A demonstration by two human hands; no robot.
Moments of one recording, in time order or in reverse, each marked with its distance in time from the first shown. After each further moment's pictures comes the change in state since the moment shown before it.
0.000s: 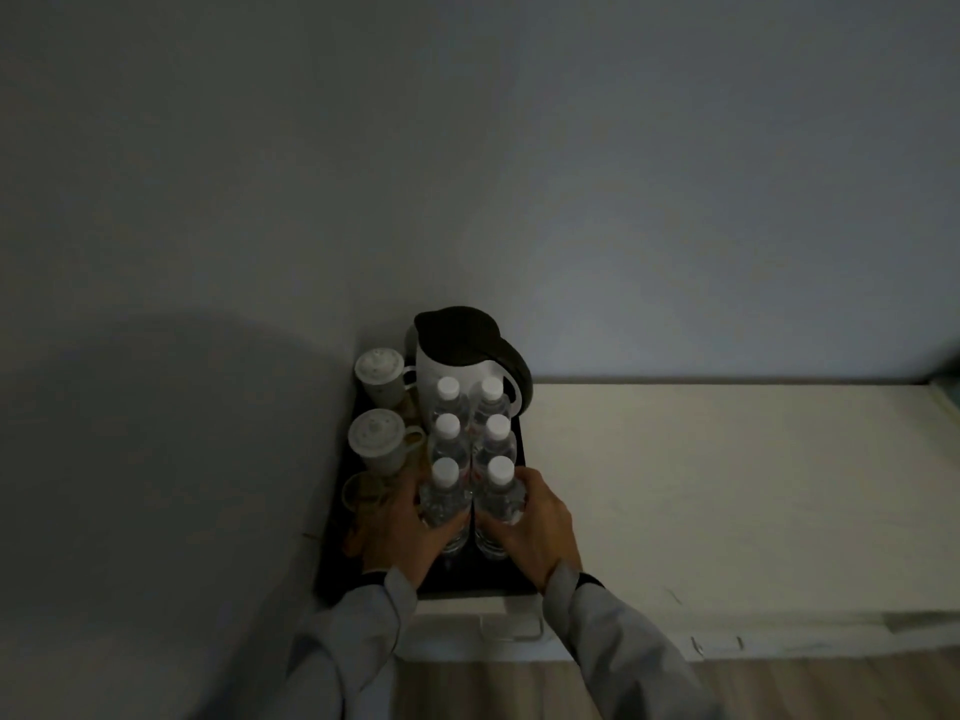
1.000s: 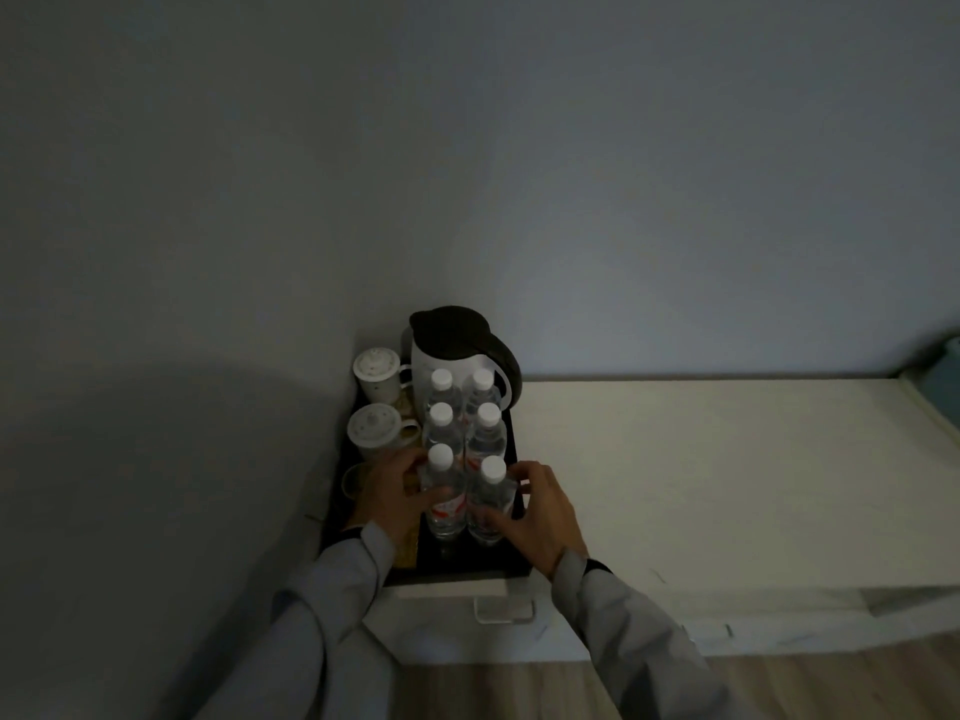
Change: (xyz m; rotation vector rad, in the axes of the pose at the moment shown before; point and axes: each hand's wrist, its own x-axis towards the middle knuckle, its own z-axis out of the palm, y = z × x) left_hand 0.020 -0.004 -0.015 -0.006 -0.106 0.117; right_hand -0.014 0.017 -0.013 -0.057 0.005 -0.112
